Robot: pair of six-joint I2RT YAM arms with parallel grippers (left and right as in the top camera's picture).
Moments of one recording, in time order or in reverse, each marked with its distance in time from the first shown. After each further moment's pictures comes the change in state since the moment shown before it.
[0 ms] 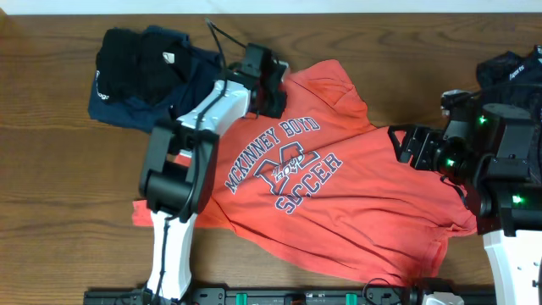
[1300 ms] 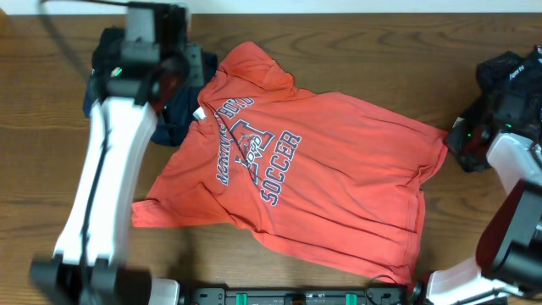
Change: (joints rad) left arm 0.250 -0.698 0.011 -0.371 -0.241 -0.084; right arm -0.350 0.750 -0.015 0.340 0.382 0.220
